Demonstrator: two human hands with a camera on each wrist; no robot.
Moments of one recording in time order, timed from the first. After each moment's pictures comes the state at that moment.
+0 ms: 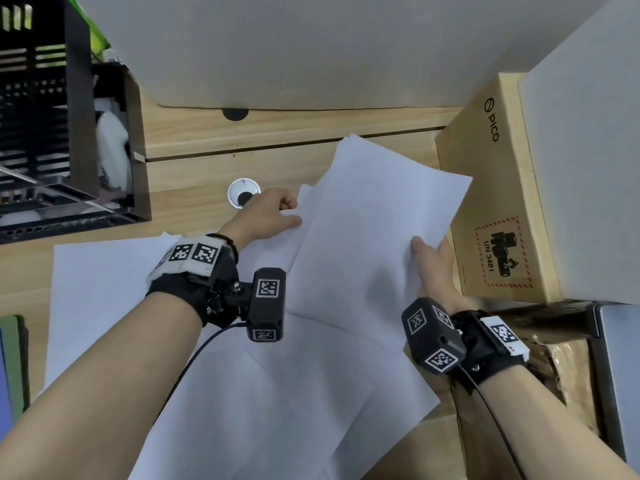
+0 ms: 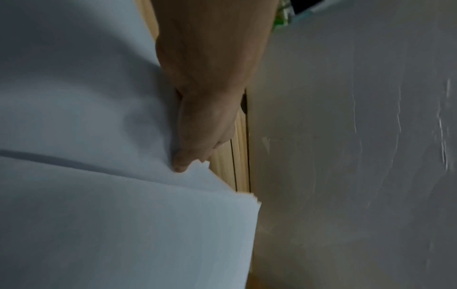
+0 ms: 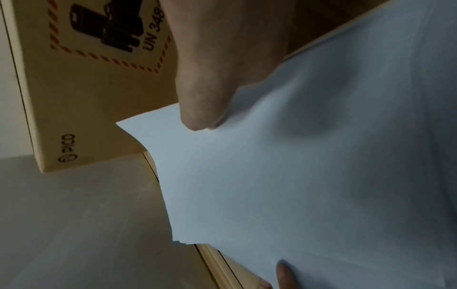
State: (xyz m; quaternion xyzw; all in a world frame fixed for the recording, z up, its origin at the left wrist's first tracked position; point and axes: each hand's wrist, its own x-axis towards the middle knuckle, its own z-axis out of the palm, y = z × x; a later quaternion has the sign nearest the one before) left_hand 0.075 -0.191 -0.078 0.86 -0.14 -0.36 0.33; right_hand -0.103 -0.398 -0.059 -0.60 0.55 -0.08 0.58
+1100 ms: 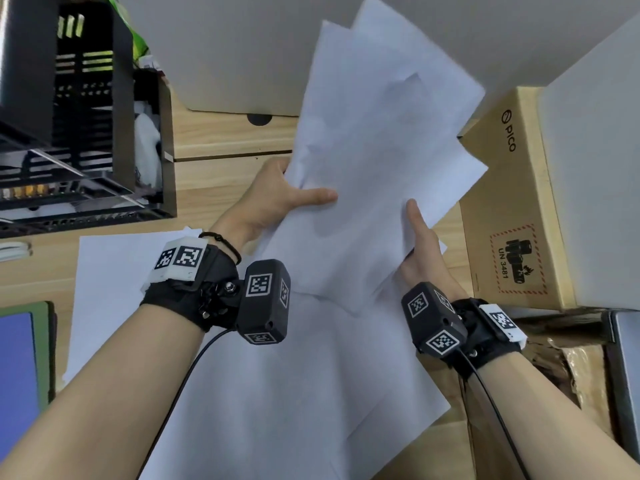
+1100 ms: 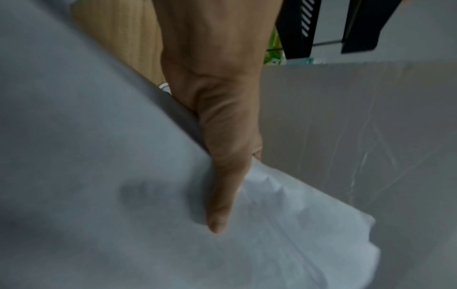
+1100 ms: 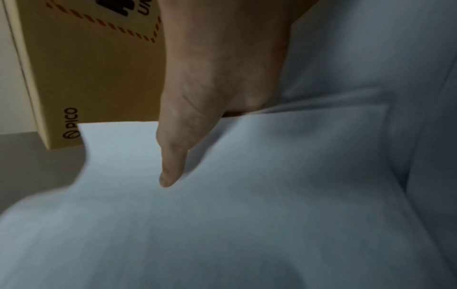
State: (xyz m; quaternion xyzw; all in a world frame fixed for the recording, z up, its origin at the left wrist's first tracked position) left_hand 0.067 -0.180 0.008 0.71 -0.09 -0.34 0.61; right_hand -0.070 -0.375 -0.056 -0.38 0.51 0.00 0.77
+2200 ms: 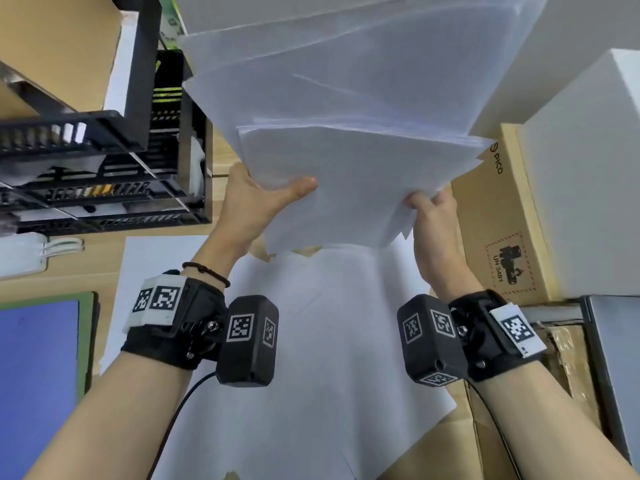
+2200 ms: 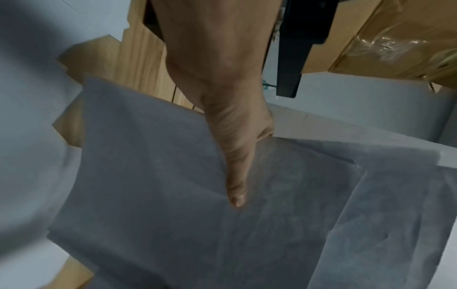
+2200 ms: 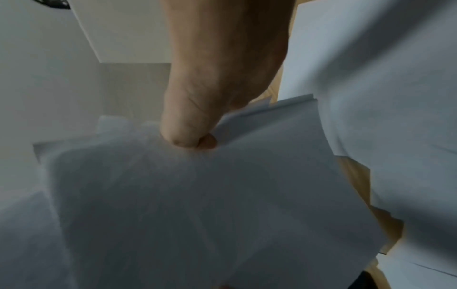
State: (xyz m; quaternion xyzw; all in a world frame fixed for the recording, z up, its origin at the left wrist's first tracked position) left_hand 0.033 -0.116 0.066 0.67 -0.10 -0.13 0.72; right_hand -0.059 -0.328 0.062 -0.65 0.31 -0.12 0.69
